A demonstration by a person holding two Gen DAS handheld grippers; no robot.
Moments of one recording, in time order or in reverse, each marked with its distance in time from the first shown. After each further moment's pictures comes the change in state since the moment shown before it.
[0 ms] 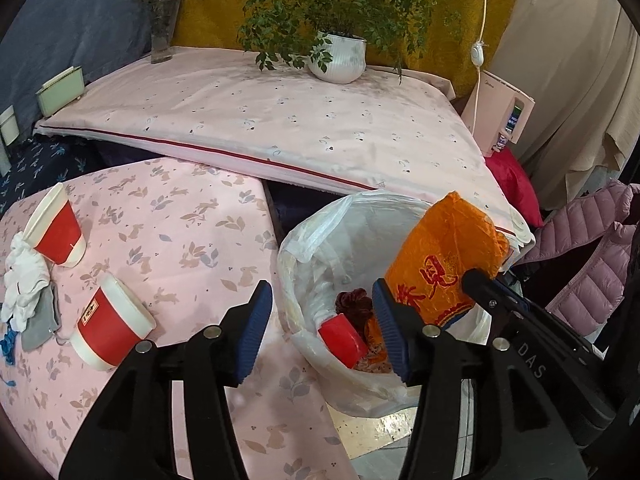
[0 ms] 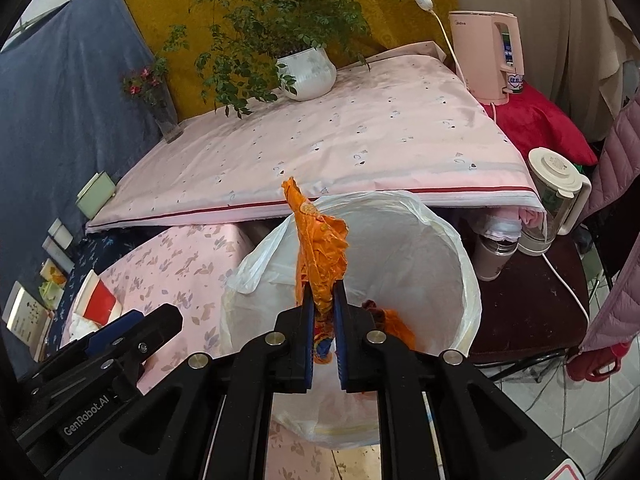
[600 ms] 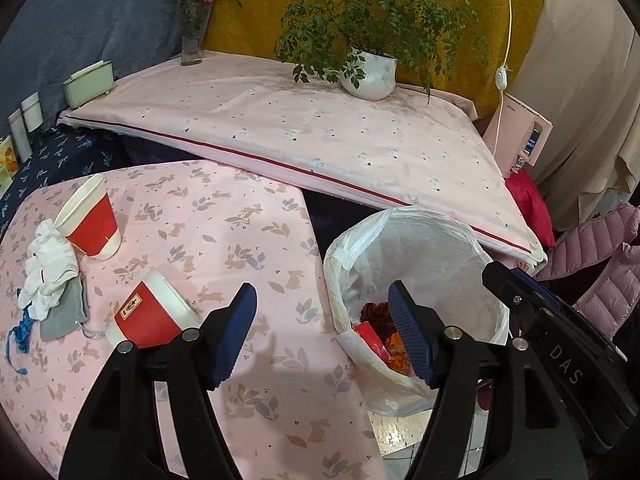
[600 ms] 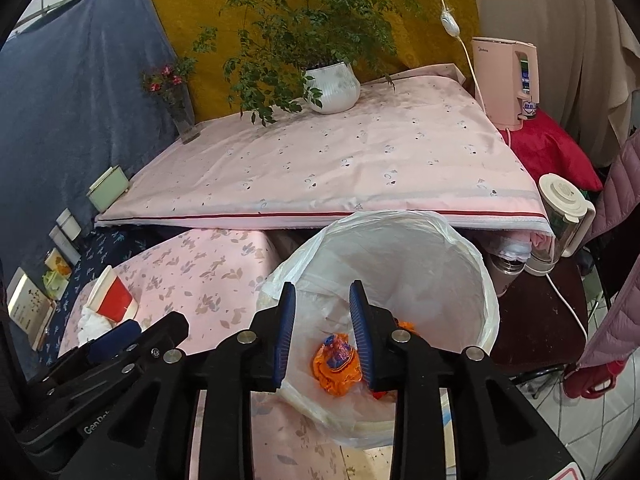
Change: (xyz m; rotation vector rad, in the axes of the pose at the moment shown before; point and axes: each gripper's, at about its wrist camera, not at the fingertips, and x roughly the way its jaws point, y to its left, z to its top) left arm -0.021 0.035 -0.004 -0.056 -0.047 0.050; right arm -0.020 0.038 0.001 -0.066 -0.046 0.013
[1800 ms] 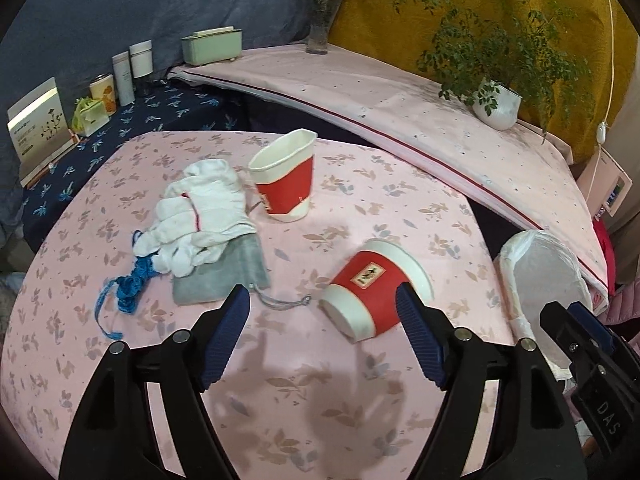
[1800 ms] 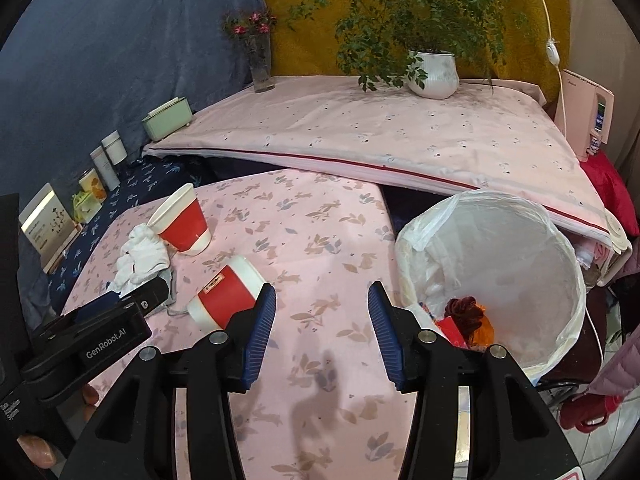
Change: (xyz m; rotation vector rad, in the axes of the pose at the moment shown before) left arm -0.047 0.170 -0.040 -0.205 -0.020 0.267; right arm 0.005 0.140 -0.062 -0.233 0.091 0.104
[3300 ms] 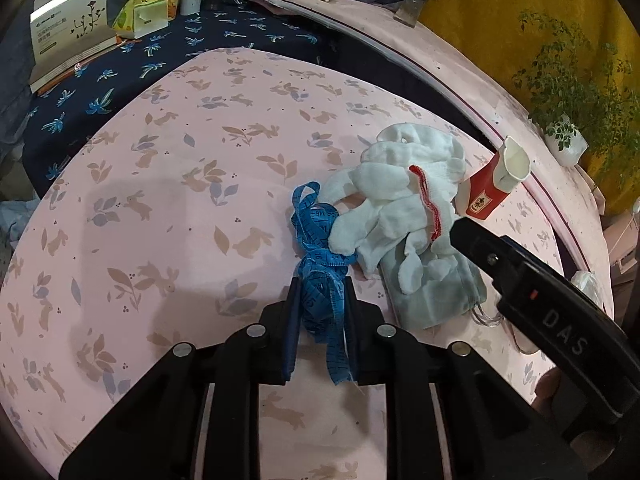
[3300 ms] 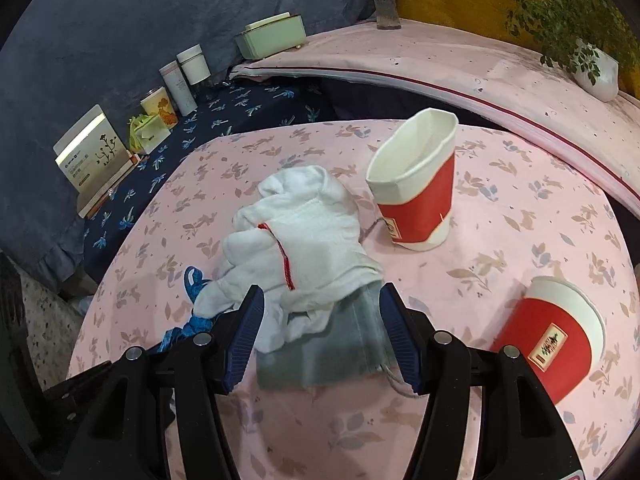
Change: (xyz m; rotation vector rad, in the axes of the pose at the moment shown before) left arm 0.064 0.197 0.002 -0.233 0.165 -0.048; right arm 0.151 0.227 0.009 -0.170 0.175 0.207
